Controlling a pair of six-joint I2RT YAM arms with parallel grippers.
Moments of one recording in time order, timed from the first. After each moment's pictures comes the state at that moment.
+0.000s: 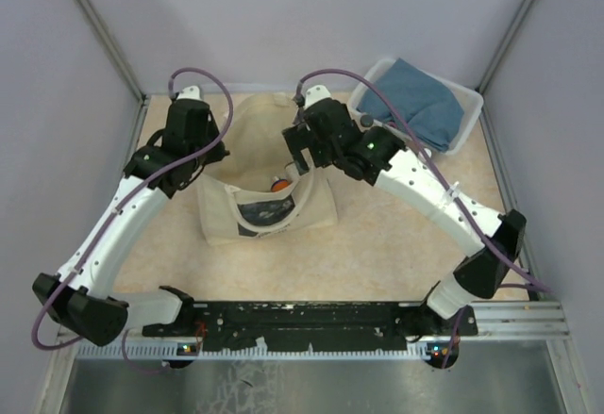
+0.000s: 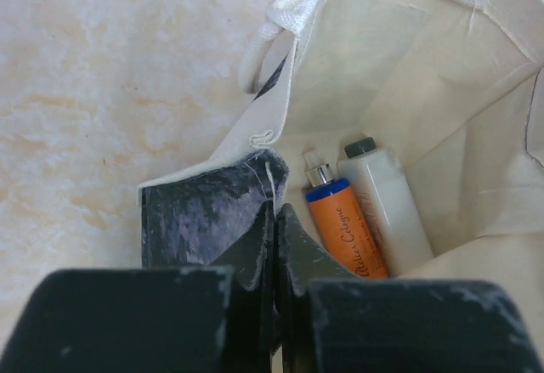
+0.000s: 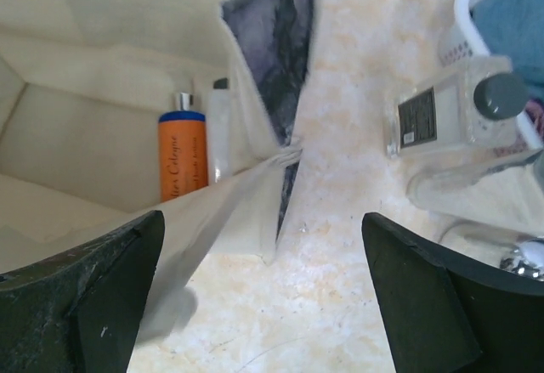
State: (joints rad) left arm -0.44 1.25 1.37 -0.71 -0.34 -0.49; right arm 0.88 1.55 1.71 -0.81 0.39 0.15
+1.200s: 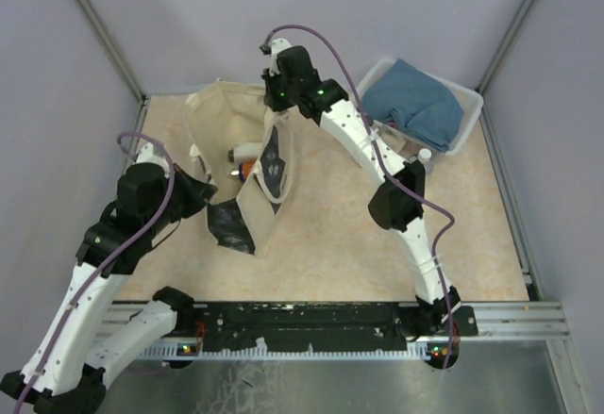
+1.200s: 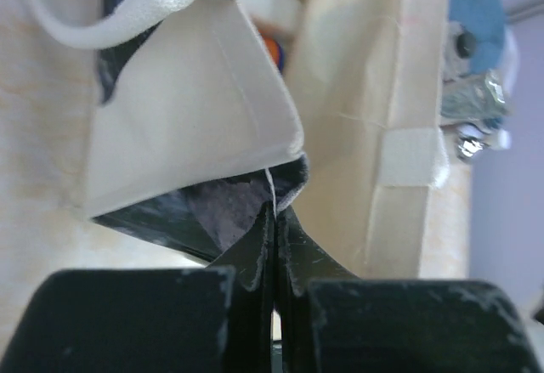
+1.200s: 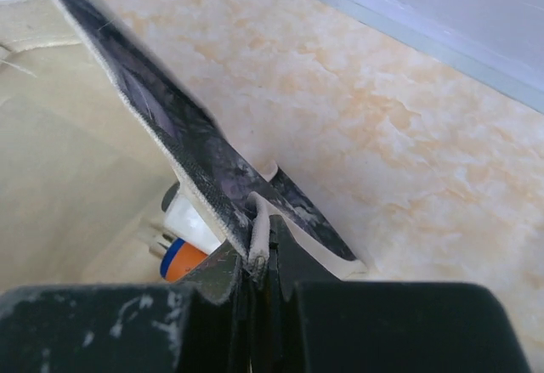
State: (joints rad) left arm -0.44 0.77 1.10 -0.84 -0.17 -0.77; right arm 0.66 2.32 2.54 -0.68 -0.03 0.15
